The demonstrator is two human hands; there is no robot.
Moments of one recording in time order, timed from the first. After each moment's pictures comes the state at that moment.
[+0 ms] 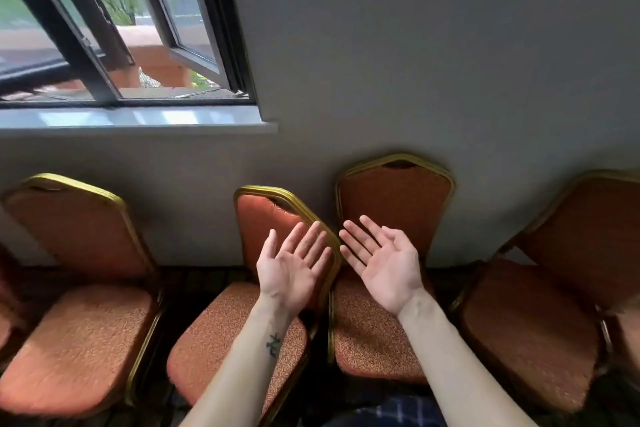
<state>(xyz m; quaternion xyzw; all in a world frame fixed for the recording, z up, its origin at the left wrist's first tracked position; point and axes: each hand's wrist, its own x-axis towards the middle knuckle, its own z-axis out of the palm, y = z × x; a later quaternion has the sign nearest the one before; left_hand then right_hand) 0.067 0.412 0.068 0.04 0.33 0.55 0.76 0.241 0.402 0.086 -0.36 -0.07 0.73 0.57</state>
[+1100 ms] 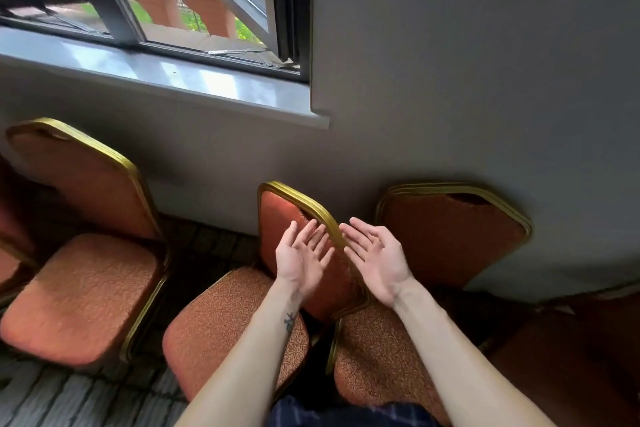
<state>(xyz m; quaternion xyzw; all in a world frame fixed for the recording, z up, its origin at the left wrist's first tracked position) 0.024 0.585 -0.011 -0.03 0.41 0.56 0.71 0.177 0.600 0.023 -0.46 -0.23 0.77 0.39</state>
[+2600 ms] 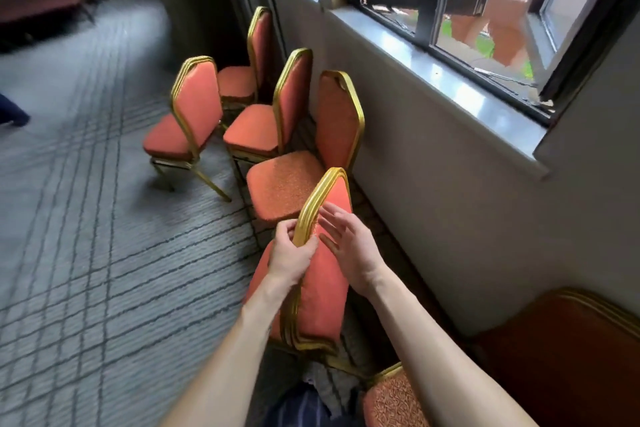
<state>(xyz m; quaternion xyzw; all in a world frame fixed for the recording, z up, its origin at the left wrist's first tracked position) -0.017 0.383 0.046 0.01 0.84 0.52 0.16 0.045 0.504 0.072 -0.20 -0.43 0.88 0.02</state>
